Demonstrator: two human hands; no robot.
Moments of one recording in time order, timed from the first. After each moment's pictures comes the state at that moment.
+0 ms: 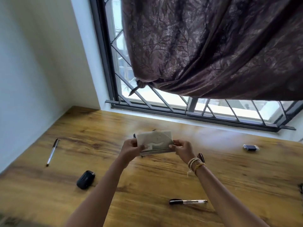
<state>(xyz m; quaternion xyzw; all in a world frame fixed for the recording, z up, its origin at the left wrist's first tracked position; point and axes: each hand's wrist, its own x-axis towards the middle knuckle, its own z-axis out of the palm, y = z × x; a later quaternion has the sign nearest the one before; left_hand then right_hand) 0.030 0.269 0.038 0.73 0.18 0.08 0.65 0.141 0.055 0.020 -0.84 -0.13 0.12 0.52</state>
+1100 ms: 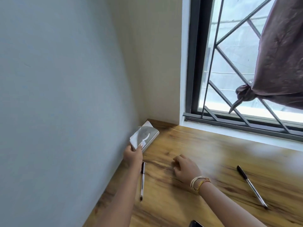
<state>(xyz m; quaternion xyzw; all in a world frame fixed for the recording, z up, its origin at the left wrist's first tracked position) -0.007 0.646 -0.007 0.59 0.52 0.34 0.52 0.077 0.450 -0.020 -0.89 -0.37 0.15 0.23</state>
